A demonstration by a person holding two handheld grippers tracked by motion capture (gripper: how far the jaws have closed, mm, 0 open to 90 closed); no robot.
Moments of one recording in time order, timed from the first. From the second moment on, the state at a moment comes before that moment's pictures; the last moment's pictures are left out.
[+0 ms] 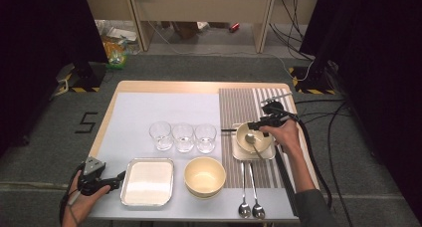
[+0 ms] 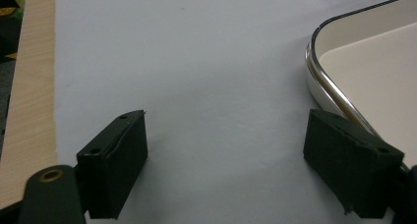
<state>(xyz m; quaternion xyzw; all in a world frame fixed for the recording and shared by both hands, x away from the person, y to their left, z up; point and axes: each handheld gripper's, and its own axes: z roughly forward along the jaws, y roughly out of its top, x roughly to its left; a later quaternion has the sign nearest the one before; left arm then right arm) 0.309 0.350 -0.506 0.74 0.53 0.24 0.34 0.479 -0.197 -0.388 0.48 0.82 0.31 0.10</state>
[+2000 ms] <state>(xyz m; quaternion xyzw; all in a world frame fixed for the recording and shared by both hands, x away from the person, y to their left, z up) 0.310 0.351 -0.506 0.74 0.53 0.23 0.34 0.467 -0.104 -0.387 0.41 0.84 0.35 0.10</state>
